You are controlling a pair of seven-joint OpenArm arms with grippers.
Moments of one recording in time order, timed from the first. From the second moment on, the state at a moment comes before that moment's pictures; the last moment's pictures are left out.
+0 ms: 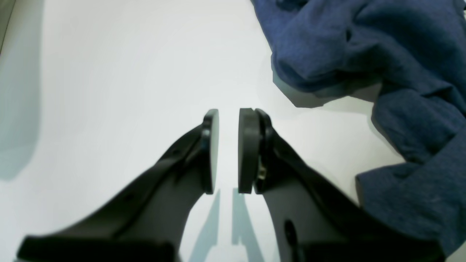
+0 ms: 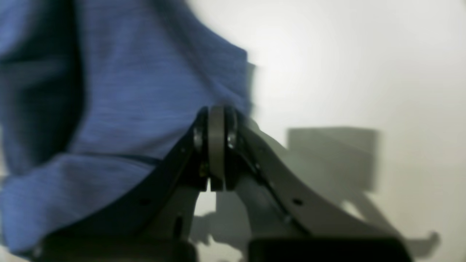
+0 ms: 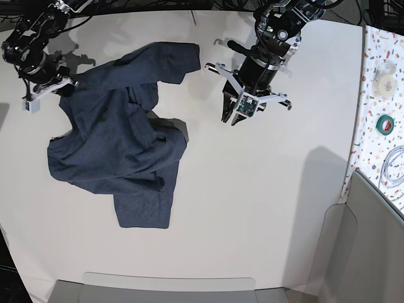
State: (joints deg) left arm 12.1 -23.4 34.8 116.0 -6.5 17.3 29.2; right arm -7.2 6.4 49.6 97.7 31.6 30.6 -75.7
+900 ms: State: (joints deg) left arm 10.9 -13.7 16.2 115.8 -22.5 10.1 38.2; right arm -3.0 -2.0 52.4 104.0 33.8 30.6 -73.5
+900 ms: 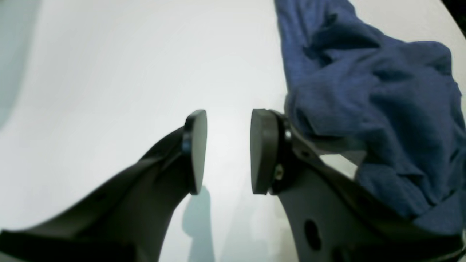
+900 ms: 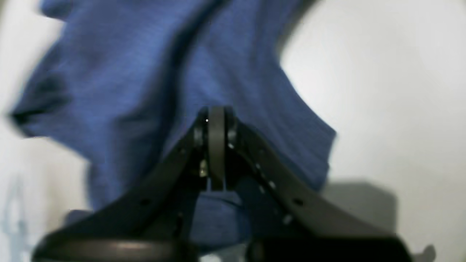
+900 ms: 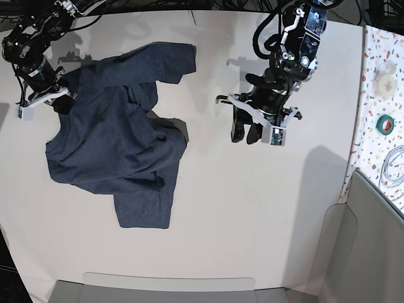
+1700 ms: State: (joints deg) left arm 9.2 -13.8 13.9 115.7 -22.7 10.1 39.0; right arm -8.8 14.3 61.8 88.0 18.7 30.6 -62.7
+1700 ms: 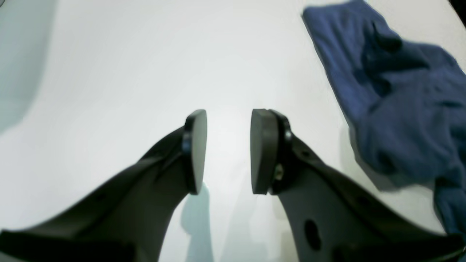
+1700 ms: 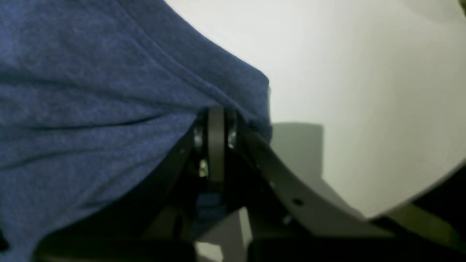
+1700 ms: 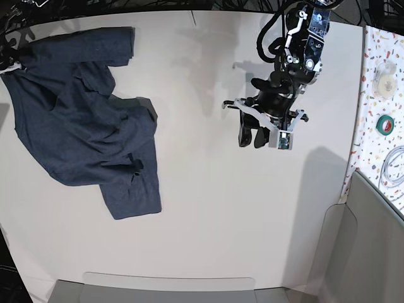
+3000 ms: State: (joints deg) left arm -39.5 8.7 29.6 34.0 -54.8 3.1 30.0; right arm -9.4 6.0 61.3 110.3 18.7 30.6 -63.5
